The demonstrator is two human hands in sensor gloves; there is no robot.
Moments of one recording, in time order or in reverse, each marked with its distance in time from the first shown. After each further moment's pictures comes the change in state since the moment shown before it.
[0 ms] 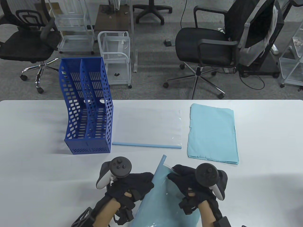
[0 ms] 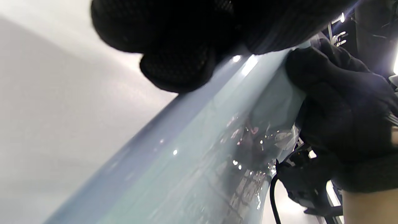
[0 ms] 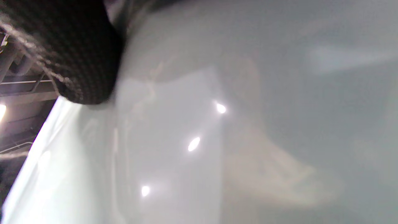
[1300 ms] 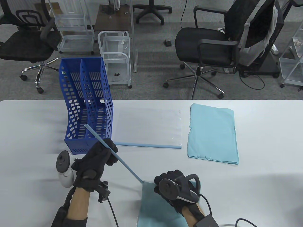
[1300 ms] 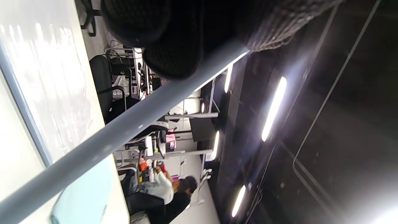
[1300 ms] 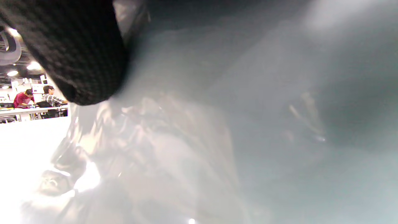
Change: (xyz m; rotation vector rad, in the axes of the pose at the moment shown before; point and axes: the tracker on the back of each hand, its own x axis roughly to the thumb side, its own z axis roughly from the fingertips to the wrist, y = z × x) left_hand -0.051 0.096 0.054 0.502 -0.473 0.573; right_hand 0.053 0.072 0.009 0.118 -0.354 0.636
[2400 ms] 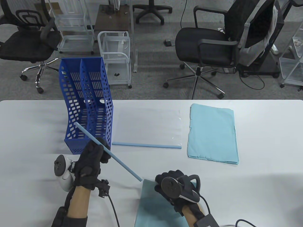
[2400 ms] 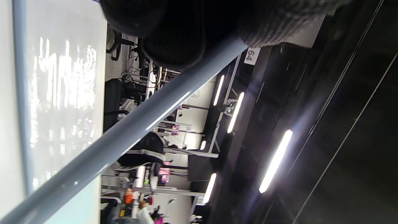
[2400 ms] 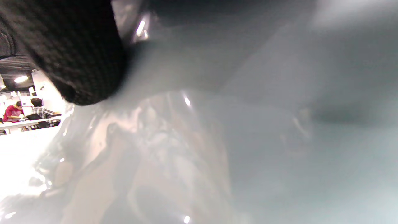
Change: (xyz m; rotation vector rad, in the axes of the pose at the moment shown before) left_hand -0.037 0.028 0.012 0.244 0.070 0.254; right_hand -0.012 0.006 0.000 -0.021 0.053 -0.048
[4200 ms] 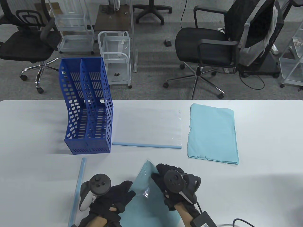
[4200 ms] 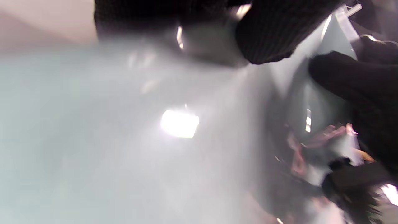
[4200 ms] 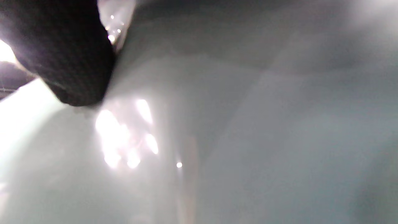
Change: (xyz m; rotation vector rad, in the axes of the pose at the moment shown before) left_hand -0.047 -0.069 0.071 -0.303 0.427 -0.988; right_hand 0.000 -0.010 -0.009 -0.171 0.257 -0.144
